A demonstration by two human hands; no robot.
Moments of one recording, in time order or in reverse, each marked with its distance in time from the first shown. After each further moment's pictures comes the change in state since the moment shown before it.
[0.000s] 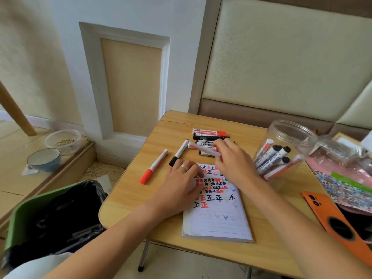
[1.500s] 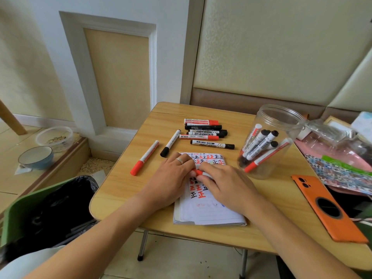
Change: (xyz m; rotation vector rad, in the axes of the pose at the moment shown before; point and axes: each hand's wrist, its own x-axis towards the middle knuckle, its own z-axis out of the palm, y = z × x) left_hand -0.002 0.006 -0.005 0.088 -0.076 0.107; right_hand -0.082 -0.027 -0.030 0.193 -0.215 -0.124
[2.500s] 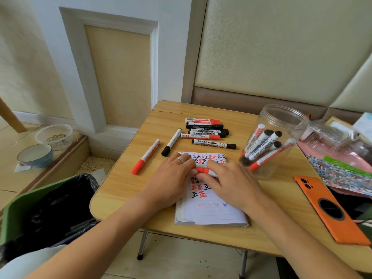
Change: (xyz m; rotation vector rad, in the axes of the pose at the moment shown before) left_hand -0.001 0.002 0.000 -0.006 0.010 -0.069; right_hand 0.004 0.000 -0.003 -0.182 -0.016 0.123
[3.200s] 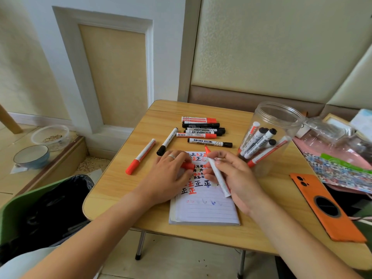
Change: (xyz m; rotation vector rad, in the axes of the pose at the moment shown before) left_hand 0.005 -0.003 0.000 -0.038 -0.065 -0.122; right_hand -0.006 0.001 0.001 1.600 0.105 0.515
